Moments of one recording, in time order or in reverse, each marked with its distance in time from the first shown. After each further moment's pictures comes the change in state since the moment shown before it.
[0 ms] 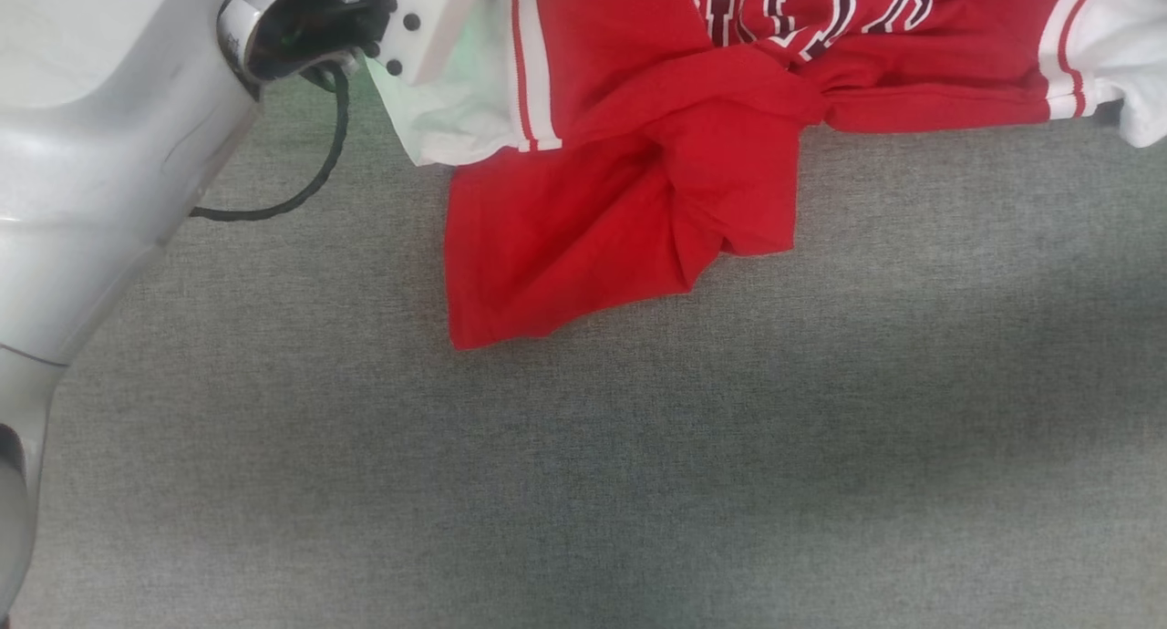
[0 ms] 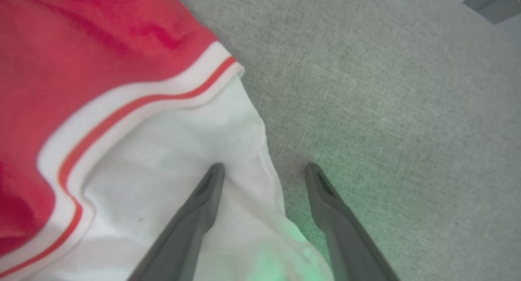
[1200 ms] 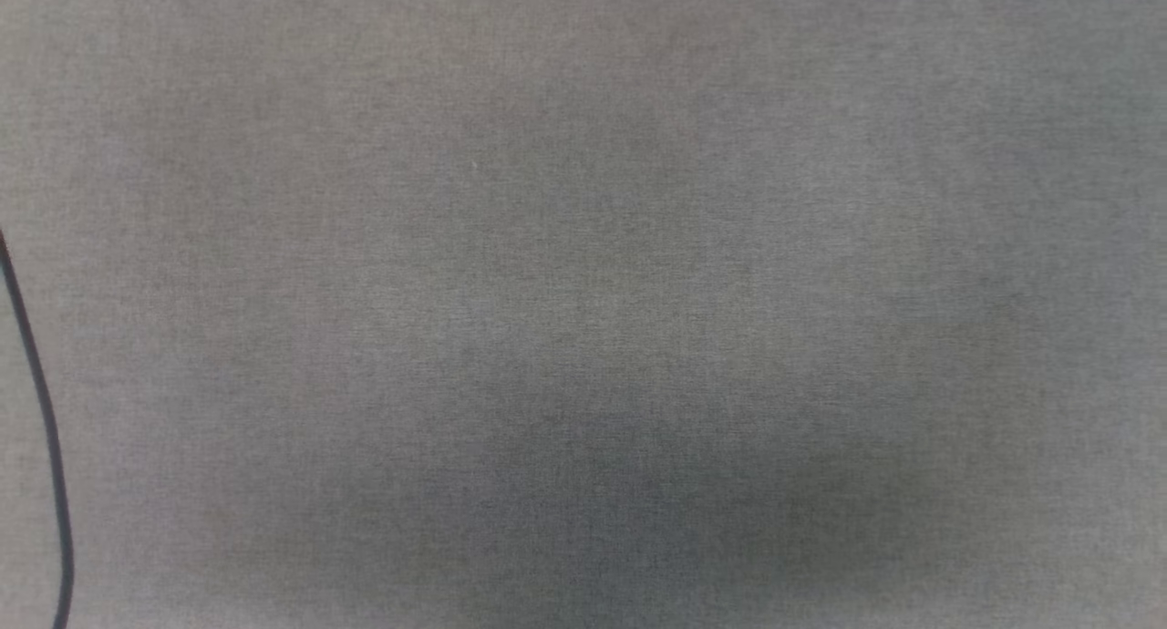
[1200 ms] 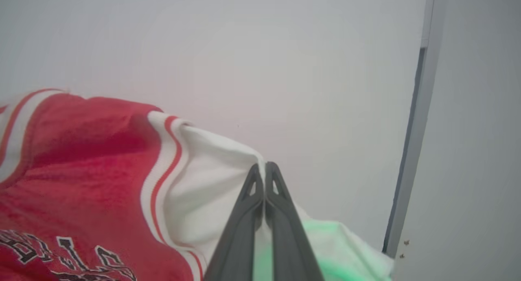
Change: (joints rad) left arm -0.327 -0.090 0.264 0.387 -0.126 0.029 -0.890; right arm -0.513 0.300 -0.087 0.677 0.058 0.001 -0.796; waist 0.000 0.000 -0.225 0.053
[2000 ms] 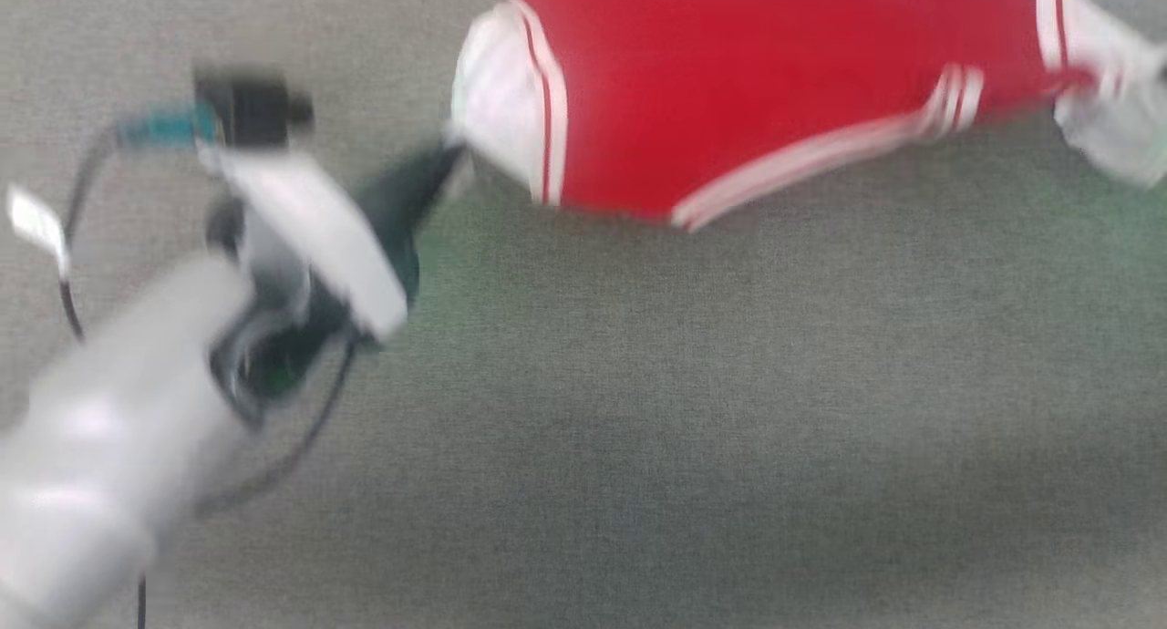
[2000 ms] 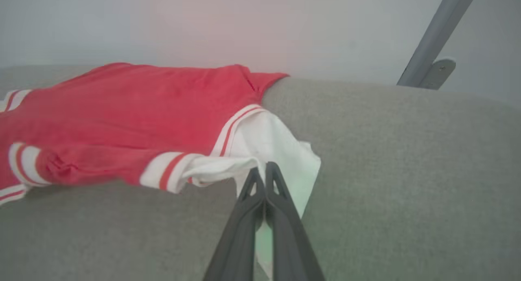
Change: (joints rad) left arm 0.807 0.240 -0.229 -0.534 -0.248 -0.029 0.084; right arm 0.764 -0.339 0.214 -0.531 0.254 0.000 0.096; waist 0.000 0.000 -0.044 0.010
